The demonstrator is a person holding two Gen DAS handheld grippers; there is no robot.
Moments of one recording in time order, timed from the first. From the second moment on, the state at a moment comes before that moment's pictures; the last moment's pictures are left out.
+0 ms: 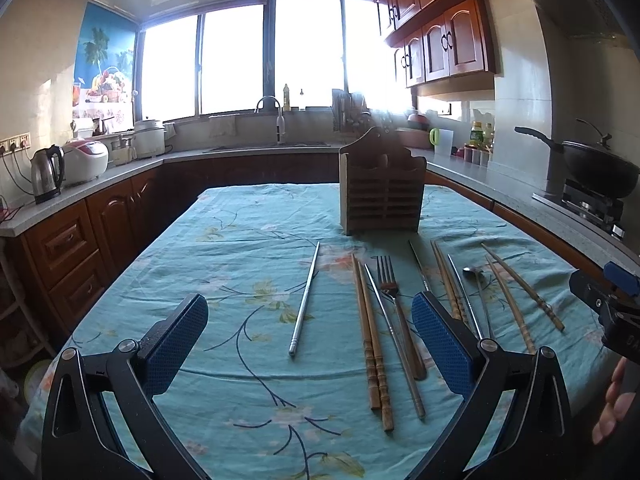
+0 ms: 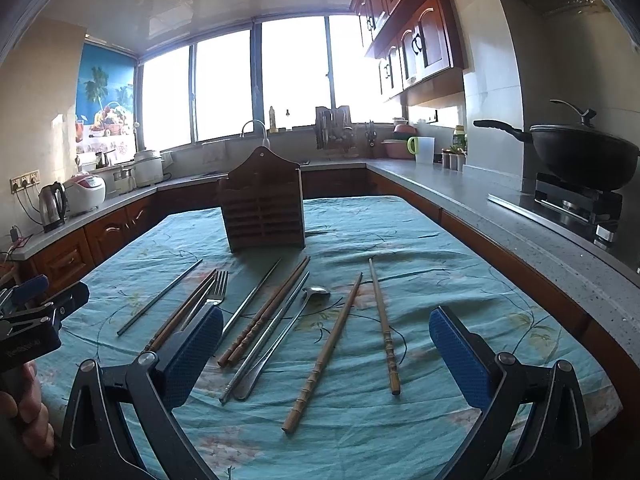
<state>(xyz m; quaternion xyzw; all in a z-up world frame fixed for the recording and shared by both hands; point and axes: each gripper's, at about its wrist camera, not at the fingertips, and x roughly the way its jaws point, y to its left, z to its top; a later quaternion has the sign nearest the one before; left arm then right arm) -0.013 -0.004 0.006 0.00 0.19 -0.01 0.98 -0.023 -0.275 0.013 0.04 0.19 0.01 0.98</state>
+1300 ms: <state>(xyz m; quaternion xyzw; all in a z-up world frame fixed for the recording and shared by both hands) 0.005 -0.003 0.001 -0.02 0.23 -0.03 0.97 -0.016 -0.270 0.012 0.04 0.20 0.03 0.98</state>
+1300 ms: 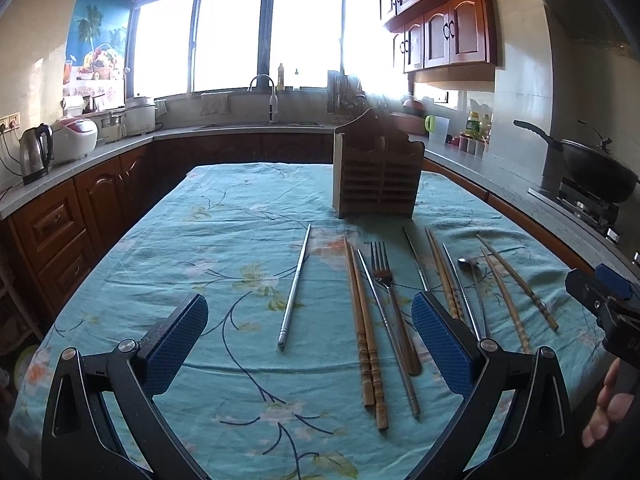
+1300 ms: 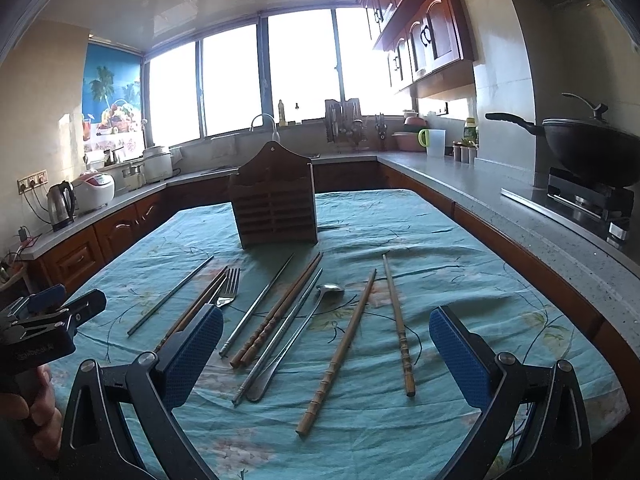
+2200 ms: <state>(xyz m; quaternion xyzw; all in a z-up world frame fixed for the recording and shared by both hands) 0.168 -0.037 -0.004 0.00 0.39 -0.21 0.90 0.102 -0.288 -0.011 0.16 0.38 0.12 0.90</state>
